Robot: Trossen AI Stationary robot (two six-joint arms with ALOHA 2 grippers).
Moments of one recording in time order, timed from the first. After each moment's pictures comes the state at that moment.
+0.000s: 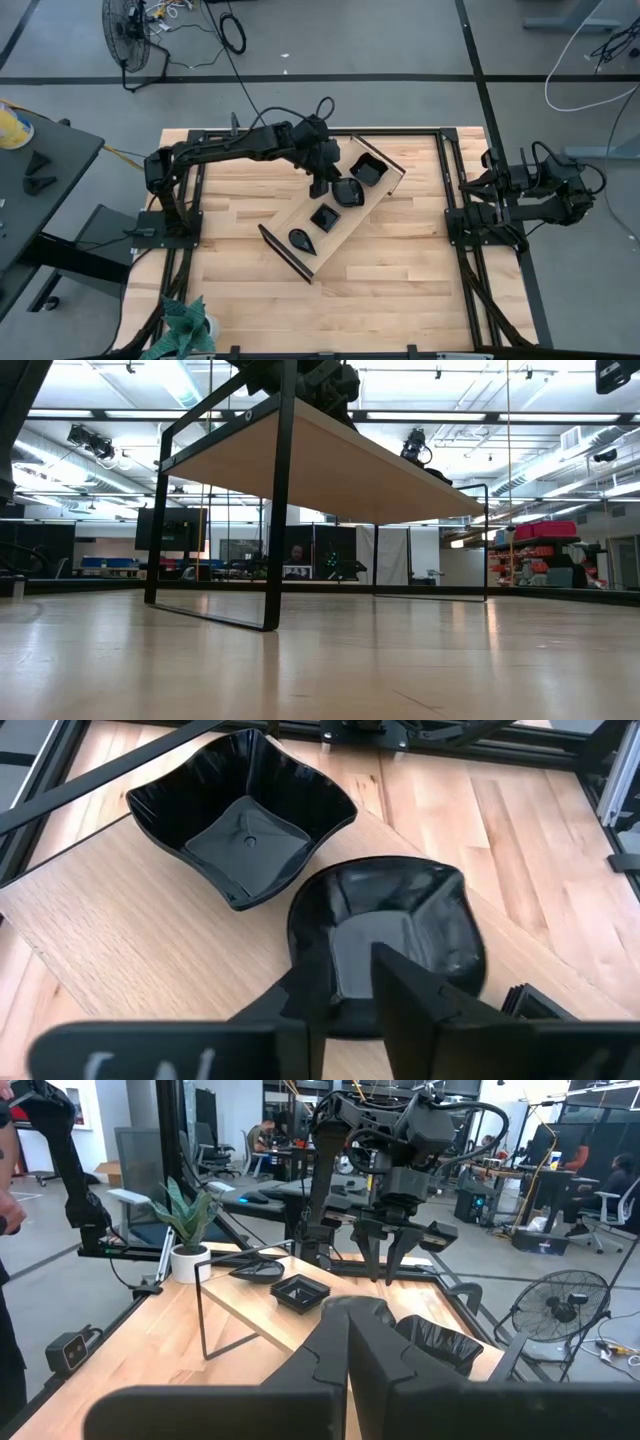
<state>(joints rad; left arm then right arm) 0.29 1.81 1.61 -0.54 0.31 0.12 0.07 0.01 0.77 -0.81 0.04 -0.09</state>
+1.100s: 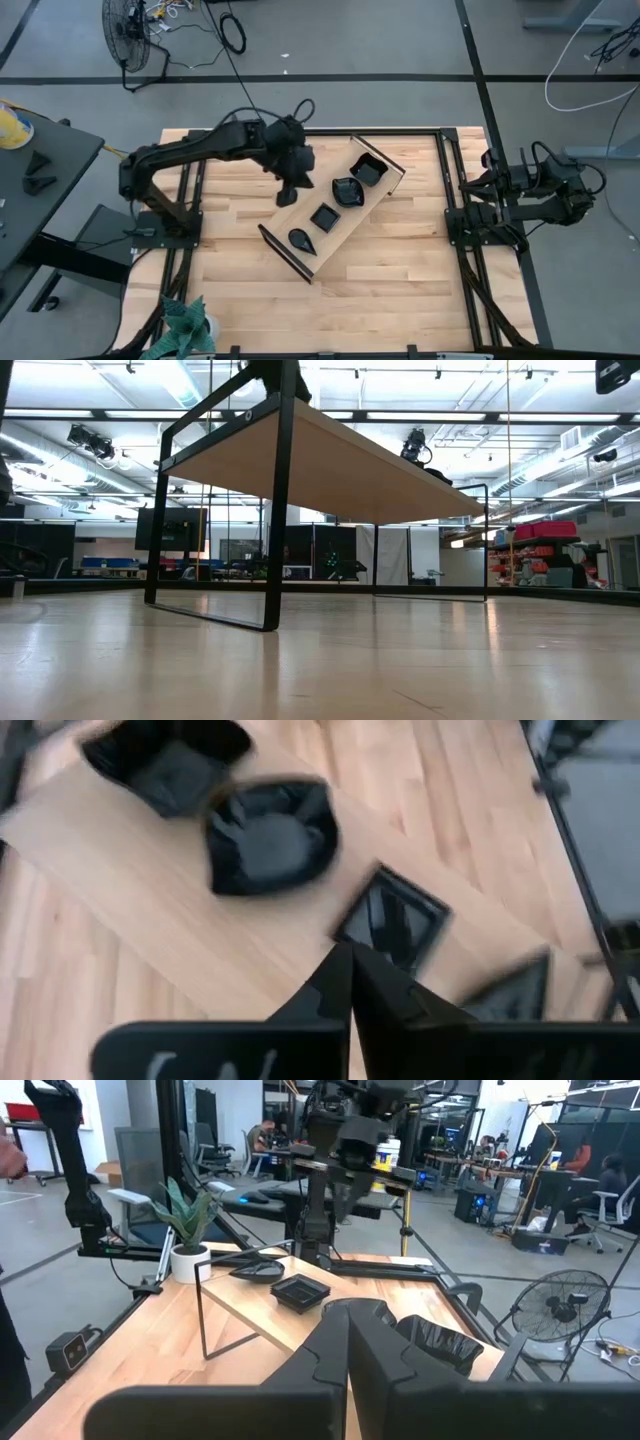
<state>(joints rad) 0.22 1.62 1.67 -0.91 0.28 0.16 0.07 0.01 0.77 -0.81 0.04 -0.09</state>
